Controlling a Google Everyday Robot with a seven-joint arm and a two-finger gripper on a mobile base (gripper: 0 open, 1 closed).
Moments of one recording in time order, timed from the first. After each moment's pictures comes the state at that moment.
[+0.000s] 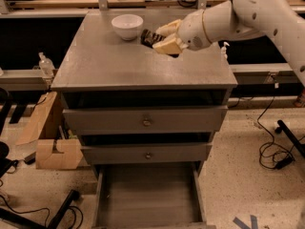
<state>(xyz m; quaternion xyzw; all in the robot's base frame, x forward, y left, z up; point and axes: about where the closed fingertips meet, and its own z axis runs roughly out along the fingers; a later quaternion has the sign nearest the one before) 0.686 -0.038 0.924 -0.59 0.64 0.19 0.46</state>
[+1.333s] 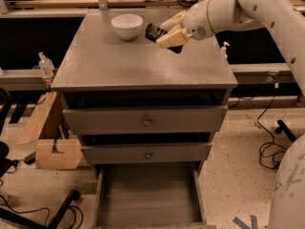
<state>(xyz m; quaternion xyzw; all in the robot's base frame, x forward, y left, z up) 0.732 -0.058 0.940 -0.57 0.64 0.17 0.48</state>
